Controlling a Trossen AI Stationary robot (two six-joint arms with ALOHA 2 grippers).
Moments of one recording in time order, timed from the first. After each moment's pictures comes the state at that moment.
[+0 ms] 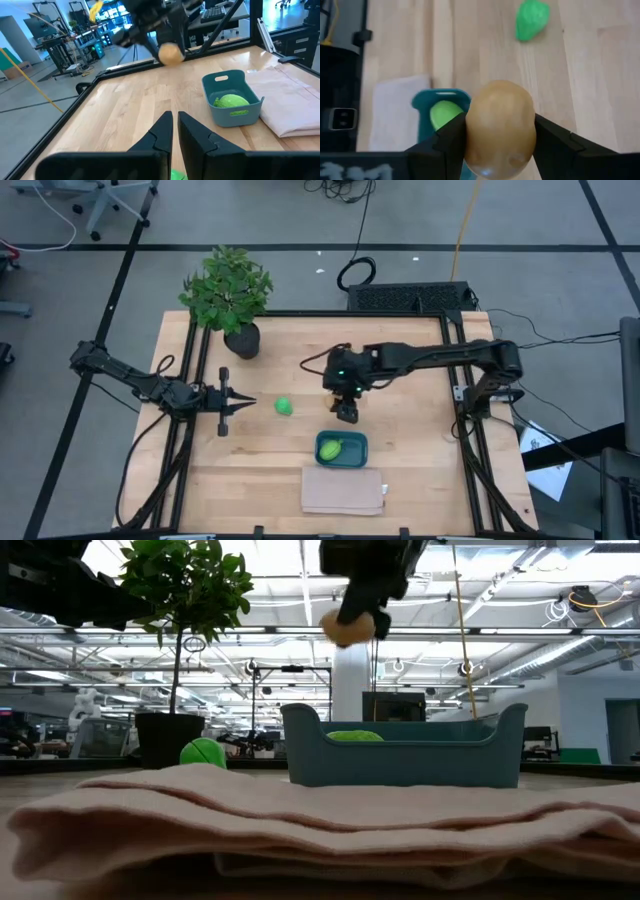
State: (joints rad) left arm -0.40 0.42 0.17 0.11 -0.44 0.18; right arm -0.04 1.72 1.46 -0.74 -0.26 0.16
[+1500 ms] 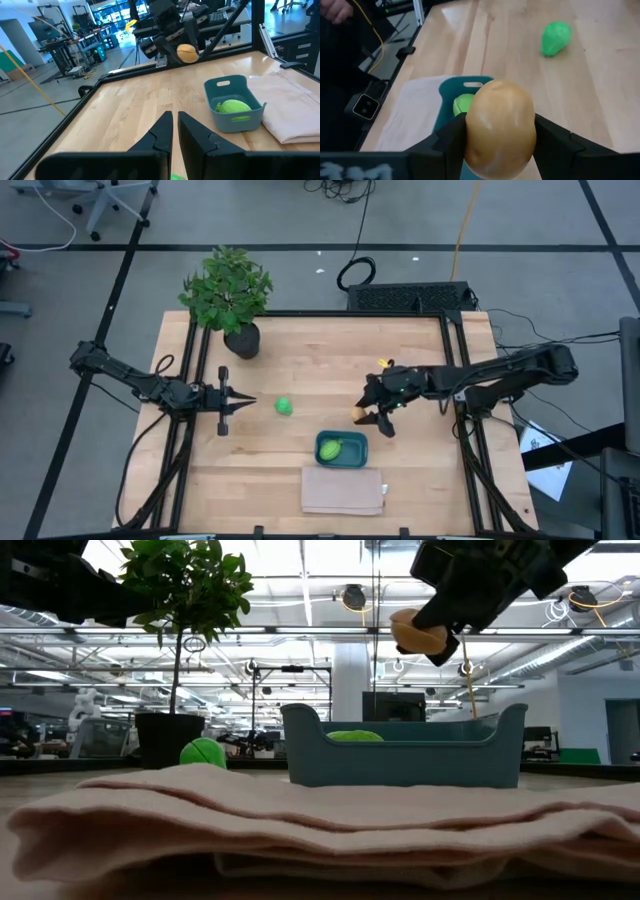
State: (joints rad) left arm -0.40 0.42 0.17 0.13 -0.45 0.19; right arm 0.04 1.27 0.68 0.01 -0.26 0.20
